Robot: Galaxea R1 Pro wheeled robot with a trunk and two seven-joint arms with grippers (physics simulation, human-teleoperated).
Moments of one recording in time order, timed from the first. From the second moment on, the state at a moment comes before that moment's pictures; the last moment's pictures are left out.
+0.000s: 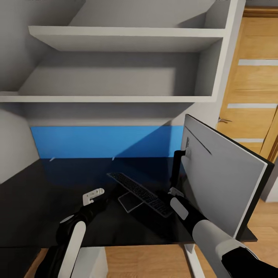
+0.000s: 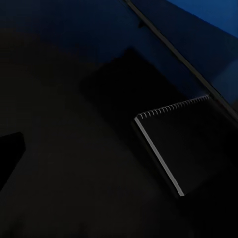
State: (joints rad) left arm -0.24 -0.12 -0.01 -1.61 0.41 0.70 0.30; right arm -0.82 0.07 0.31 -0.43 -0.90 0.21 -0.21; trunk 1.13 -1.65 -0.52
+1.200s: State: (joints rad) left arm -0.24 -0.13 -0.01 -1.61 0.41 0.70 0.30; right arm -0.82 0.07 0.31 -0.39 -0.91 0.21 -0.20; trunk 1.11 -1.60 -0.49
